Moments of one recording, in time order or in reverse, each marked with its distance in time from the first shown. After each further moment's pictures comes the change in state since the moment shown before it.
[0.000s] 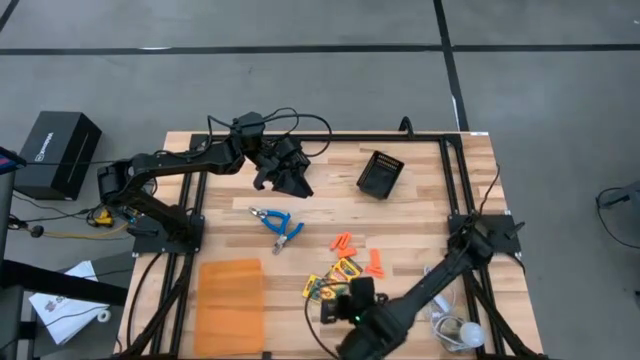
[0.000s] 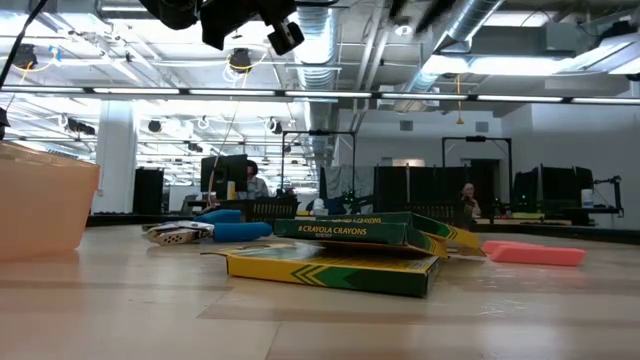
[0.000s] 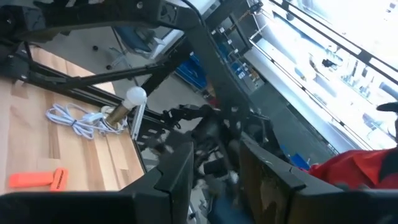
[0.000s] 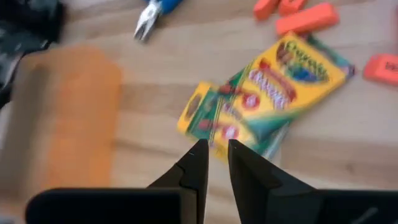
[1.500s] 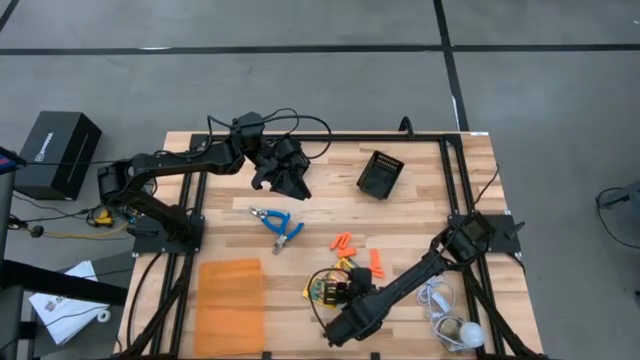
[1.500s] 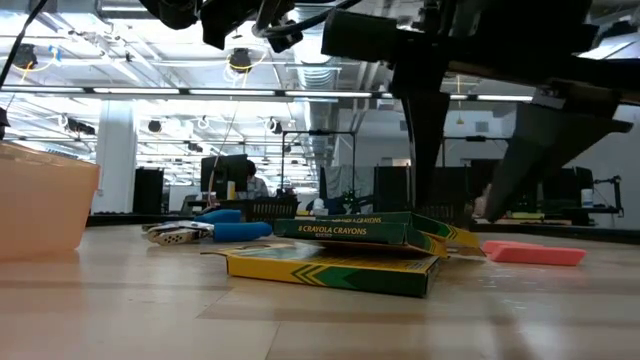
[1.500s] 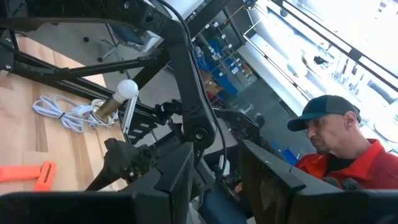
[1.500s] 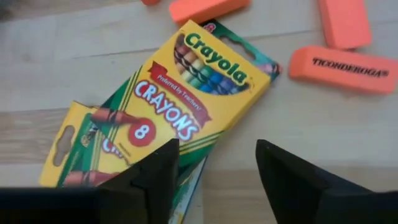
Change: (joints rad) left arm -0.003 0.000 0.000 0.009 0.035 -0.033; right arm -0.075 0.078 -0.146 -0.013 -0.205 0.104
